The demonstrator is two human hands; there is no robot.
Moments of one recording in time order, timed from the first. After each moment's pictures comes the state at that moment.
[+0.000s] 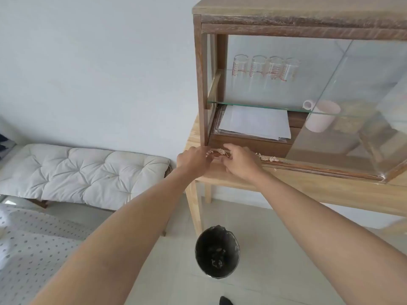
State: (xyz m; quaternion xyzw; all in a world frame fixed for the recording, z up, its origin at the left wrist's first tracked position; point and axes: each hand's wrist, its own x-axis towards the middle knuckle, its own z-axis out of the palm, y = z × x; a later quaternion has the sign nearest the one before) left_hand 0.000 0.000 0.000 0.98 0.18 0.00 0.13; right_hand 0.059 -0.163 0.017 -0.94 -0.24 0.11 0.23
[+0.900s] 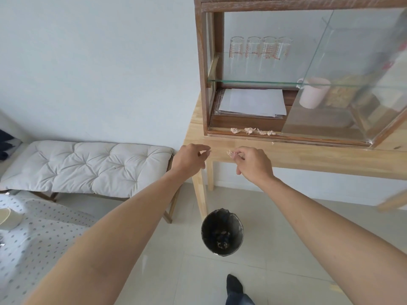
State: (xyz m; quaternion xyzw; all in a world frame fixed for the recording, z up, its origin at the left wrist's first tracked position) left_hand -0.092 -0.001 -0.014 0.94 0.16 0.05 0.31; right_hand -0.024 -0.220 -0.018 -0.93 -0.18 0.07 0.33
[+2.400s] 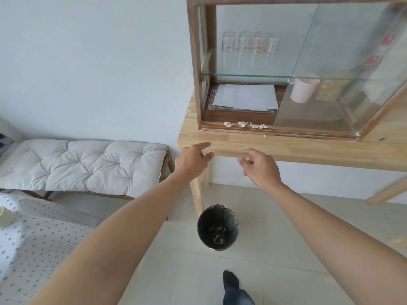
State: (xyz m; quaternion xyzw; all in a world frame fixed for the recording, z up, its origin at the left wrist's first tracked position) left_hand -0.115 -0.043 -0.014 0.93 0.17 0.05 0.31; right_hand -0.050 -0.269 -0.035 -0.92 -0.14 0.06 0.36
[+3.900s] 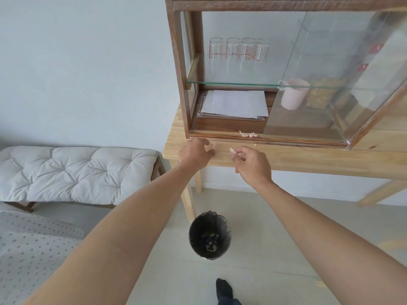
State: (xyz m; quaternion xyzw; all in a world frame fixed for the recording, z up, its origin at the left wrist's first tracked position) left_hand -0.024 -0.062 -0.016 0.94 0.22 0.03 0.25; right_hand -0.007 -0.259 -0.024 -0.92 -0.10 0.03 0.39
